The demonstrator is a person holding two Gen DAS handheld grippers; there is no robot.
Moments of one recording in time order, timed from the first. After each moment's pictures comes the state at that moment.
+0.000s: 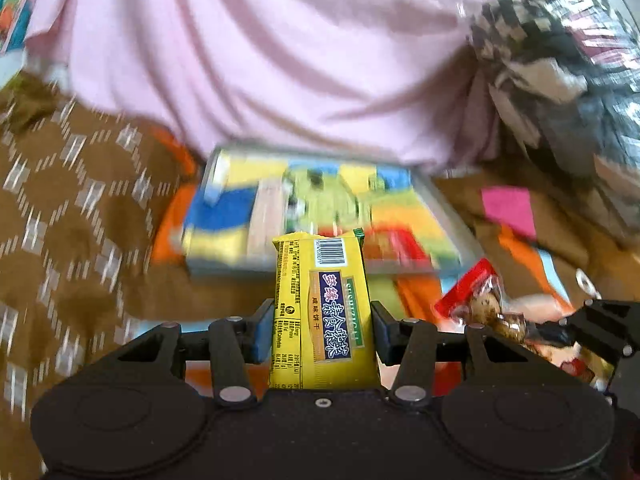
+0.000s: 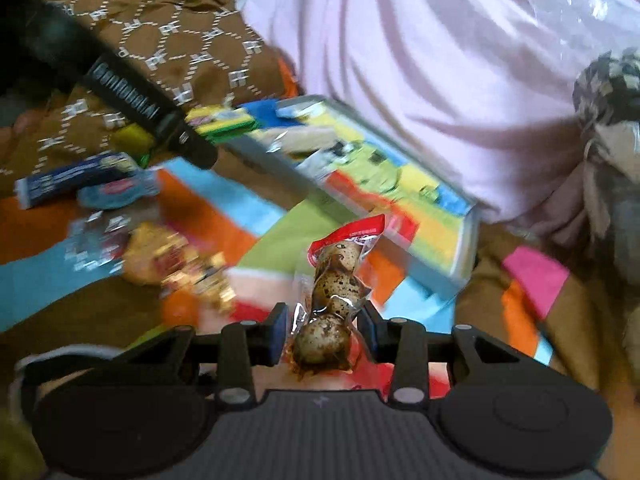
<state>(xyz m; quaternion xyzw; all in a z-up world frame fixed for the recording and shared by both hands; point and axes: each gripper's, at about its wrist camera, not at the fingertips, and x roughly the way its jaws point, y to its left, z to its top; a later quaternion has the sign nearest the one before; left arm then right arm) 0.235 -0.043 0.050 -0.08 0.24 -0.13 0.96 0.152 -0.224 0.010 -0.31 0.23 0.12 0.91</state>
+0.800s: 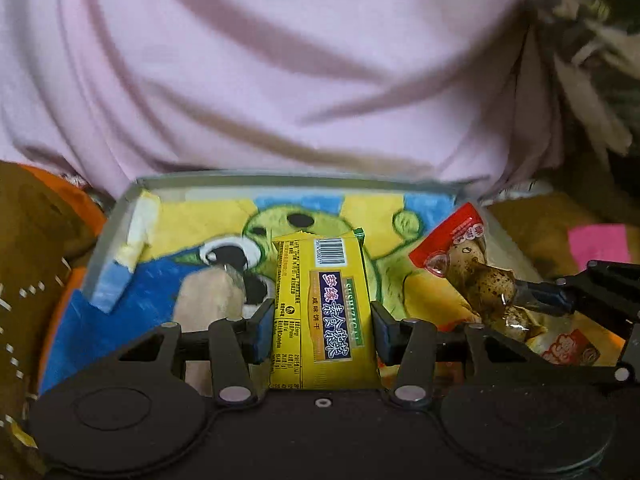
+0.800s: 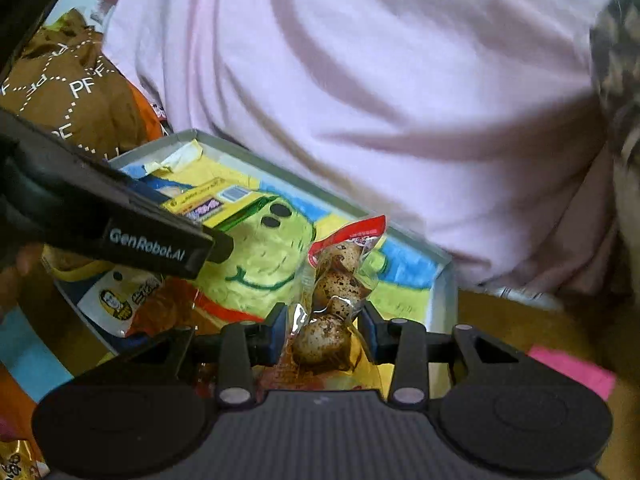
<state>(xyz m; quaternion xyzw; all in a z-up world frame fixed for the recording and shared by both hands) 0.431 -0.107 0.029 -0.05 0.26 -0.13 0.96 0.363 -0.266 0.022 -0.23 0.21 0.10 0.95</state>
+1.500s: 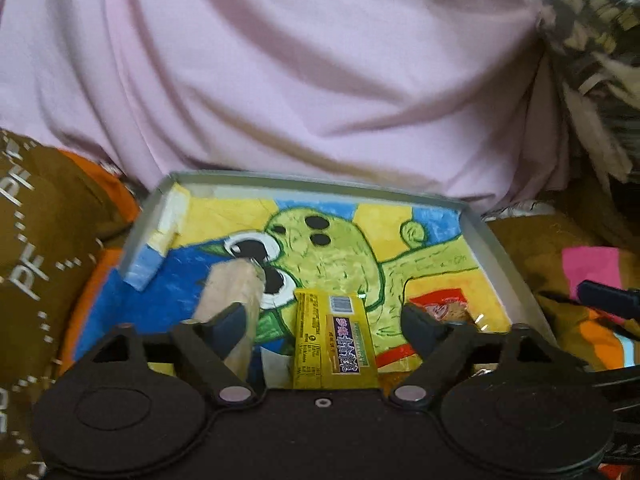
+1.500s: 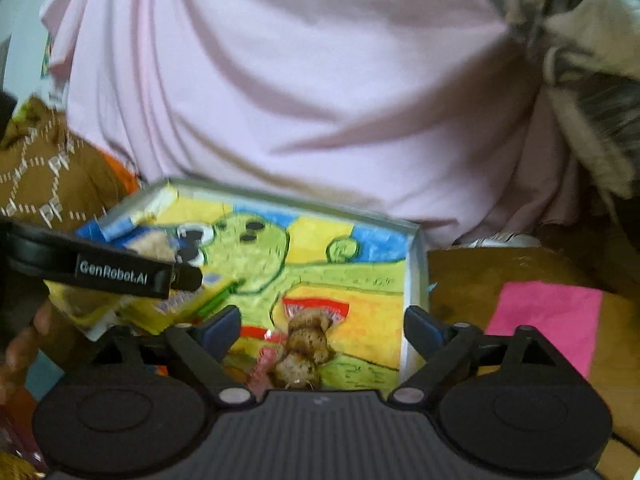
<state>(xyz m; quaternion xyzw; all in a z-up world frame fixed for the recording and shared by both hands) 0.399 -0.093 0.047 -0.08 0.25 -0.10 0.96 0.330 -0.304 0.038 -0.10 0.19 0.09 0.97</state>
